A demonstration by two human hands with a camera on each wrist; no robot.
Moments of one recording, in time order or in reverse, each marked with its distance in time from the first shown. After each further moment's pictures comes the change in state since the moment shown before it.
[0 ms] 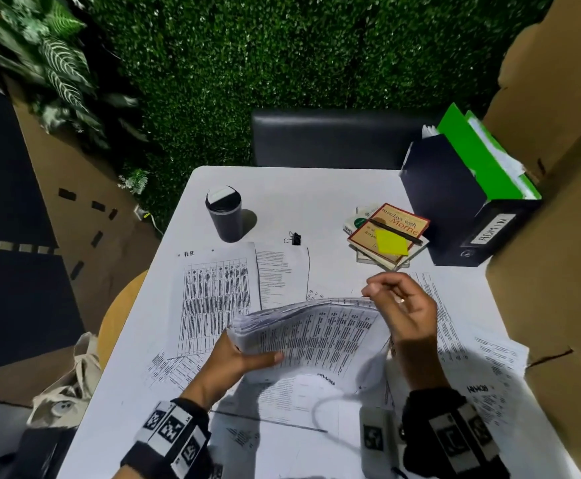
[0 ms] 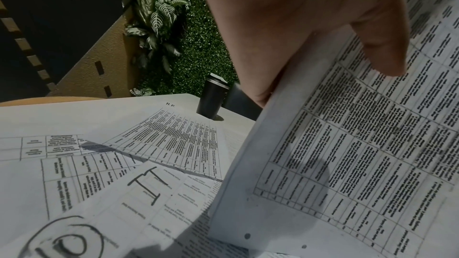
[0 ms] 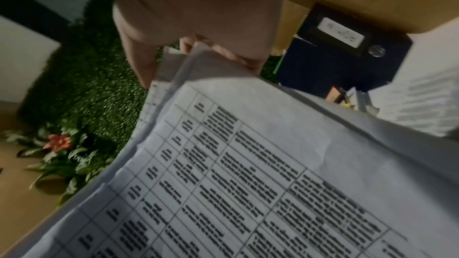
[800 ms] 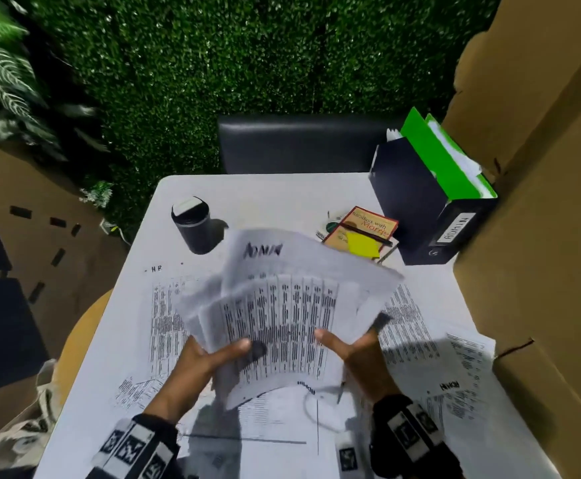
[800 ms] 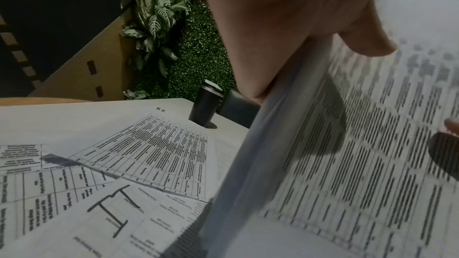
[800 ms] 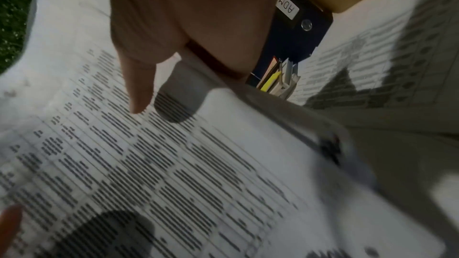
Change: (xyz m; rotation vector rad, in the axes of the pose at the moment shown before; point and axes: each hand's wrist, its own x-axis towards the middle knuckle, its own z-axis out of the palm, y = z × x) left_hand 0.017 0.013 0.005 -0.041 0.089 0.031; right_hand -0.016 0.047 -0.006 -0.016 0.006 0.478
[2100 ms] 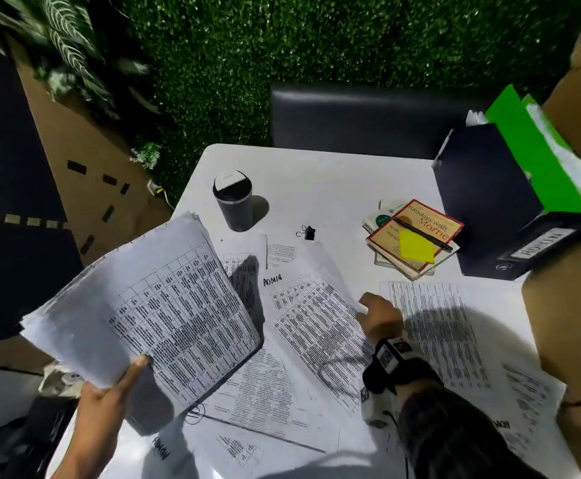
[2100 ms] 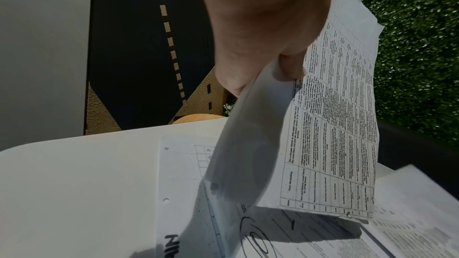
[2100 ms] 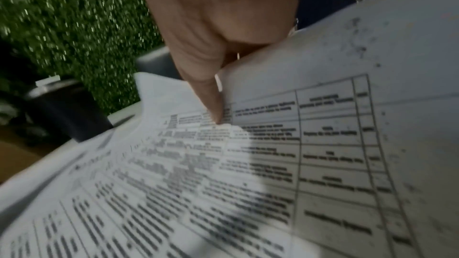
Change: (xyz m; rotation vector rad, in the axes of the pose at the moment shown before) left_hand -0.056 -0.051 -0.122 0.074 0.784 -0.068; right_hand 0.154 0.087 0.006 -1.282 -0.061 -0.025
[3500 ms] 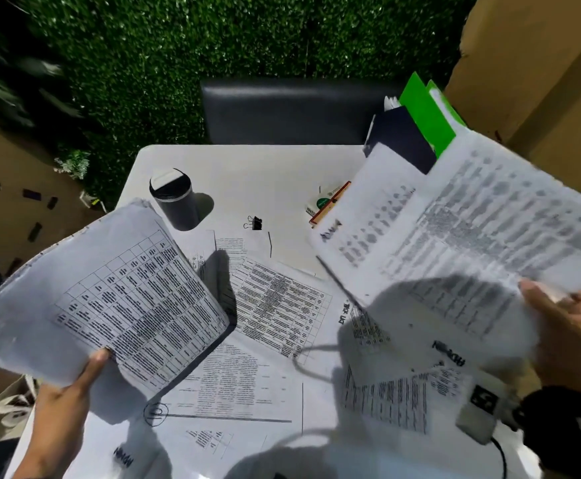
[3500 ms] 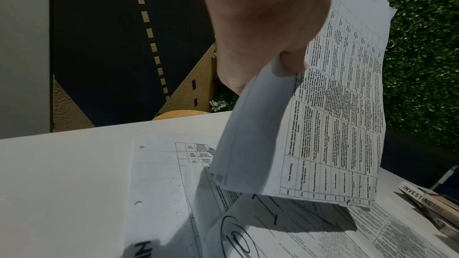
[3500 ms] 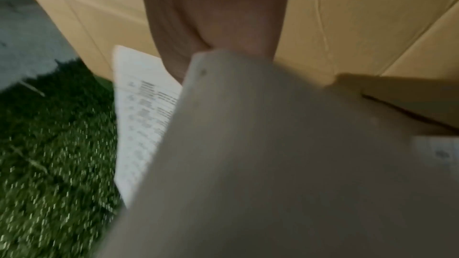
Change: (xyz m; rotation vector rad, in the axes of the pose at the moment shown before) left_hand -0.039 0.054 0.037 -0.065 -0.056 0.013; right_hand -0.172 0.144 -0.183 1.194 0.817 0.163
